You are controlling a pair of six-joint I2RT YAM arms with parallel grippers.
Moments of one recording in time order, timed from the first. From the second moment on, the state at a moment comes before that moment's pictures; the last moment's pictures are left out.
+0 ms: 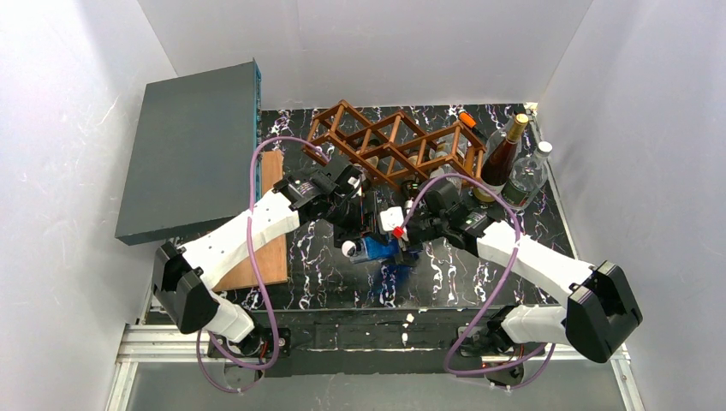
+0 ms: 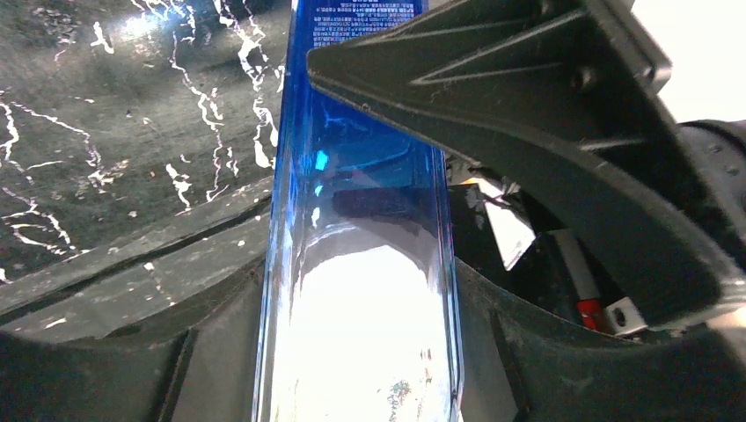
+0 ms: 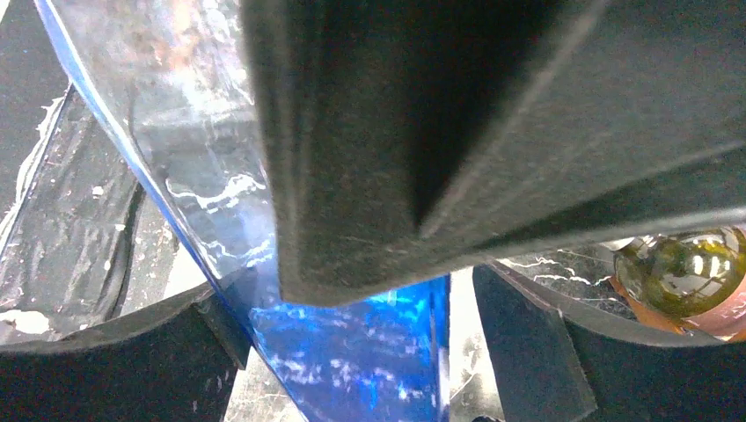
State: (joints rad) left arm -0.81 1.46 1.36 -0.95 0.32 -0.88; right arm 0.72 1.25 0.84 -0.29 -0.82 -0.81
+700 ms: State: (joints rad) left arm -0.76 1.31 1.17 -0.73 0.44 -0.99; right arm 0.72 1.25 0.77 -0.24 -0.92 -0.89
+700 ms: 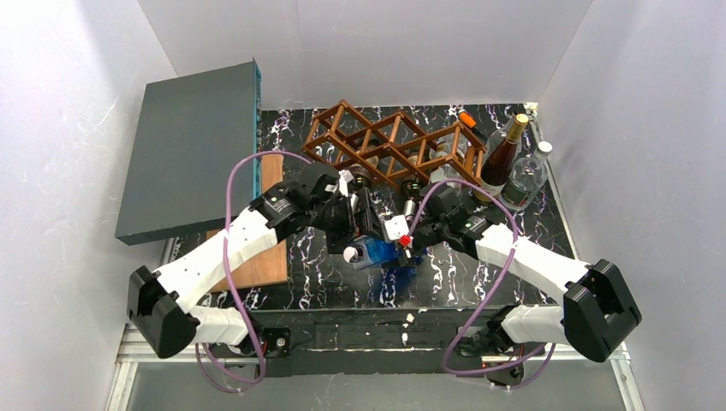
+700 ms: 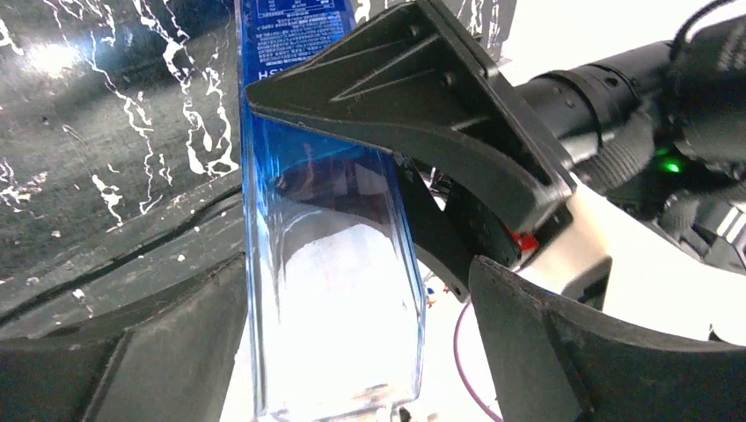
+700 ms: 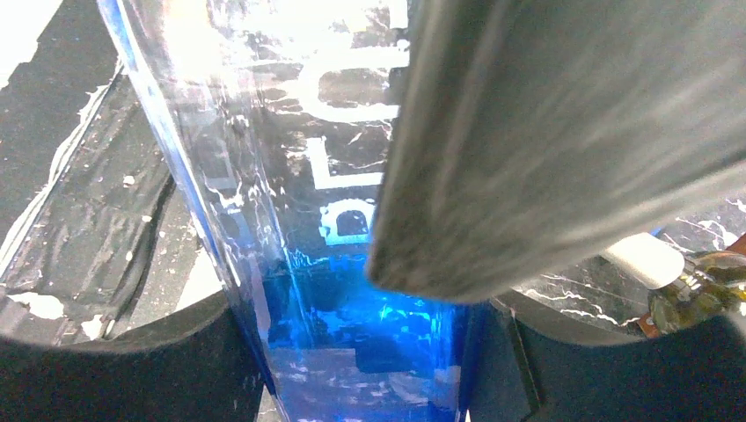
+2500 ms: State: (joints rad) left arm -0.72 0.64 0.56 -0.06 0.57 -0.01; right arm 0.56 1.26 0.77 -0.26 -1.14 -0.69
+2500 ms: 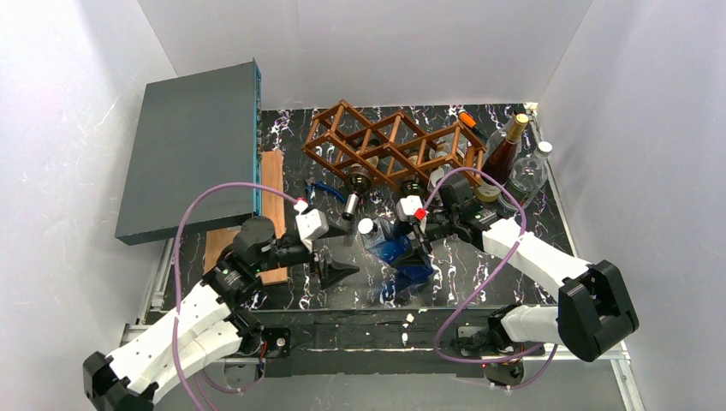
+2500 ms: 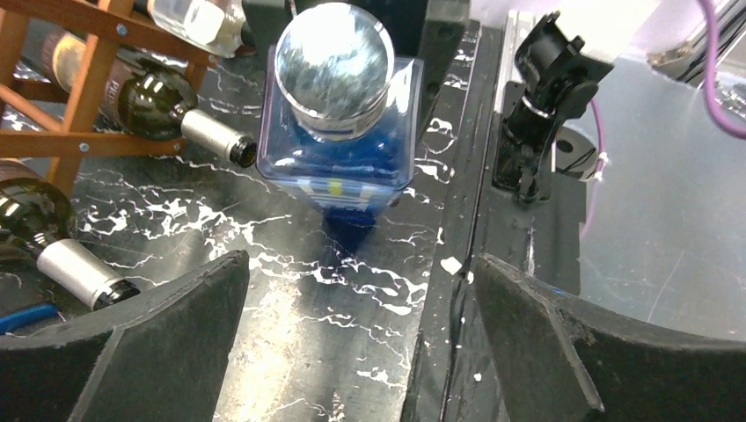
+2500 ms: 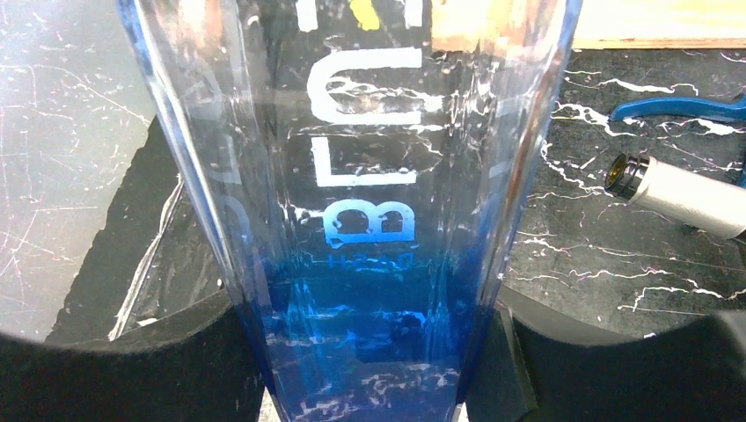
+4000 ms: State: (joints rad) left arm -0.88 1.10 0.61 0.34 0.47 -0.05; right arm 0.52 1.26 0.85 -0.33 -1.23 -0.69
